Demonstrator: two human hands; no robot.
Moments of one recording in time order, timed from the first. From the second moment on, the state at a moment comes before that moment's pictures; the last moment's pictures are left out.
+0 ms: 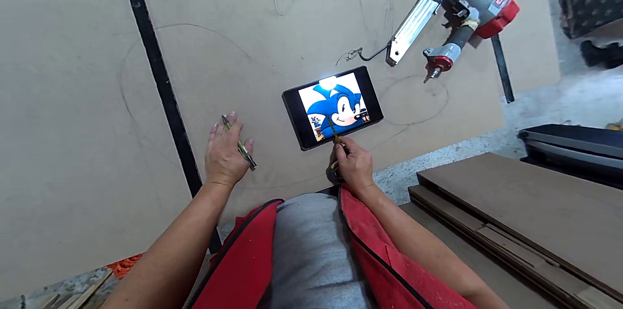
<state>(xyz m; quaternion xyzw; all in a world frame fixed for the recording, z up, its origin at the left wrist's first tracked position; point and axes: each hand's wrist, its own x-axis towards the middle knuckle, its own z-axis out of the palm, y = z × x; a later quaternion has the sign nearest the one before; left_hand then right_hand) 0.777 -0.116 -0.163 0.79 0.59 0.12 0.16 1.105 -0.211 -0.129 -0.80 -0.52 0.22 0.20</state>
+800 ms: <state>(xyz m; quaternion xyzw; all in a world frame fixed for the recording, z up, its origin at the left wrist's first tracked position) 0.777 -0.115 -0.162 0.78 0.59 0.12 0.16 1.105 -0.210 -0.127 -0.80 -0.52 0.23 0.19</state>
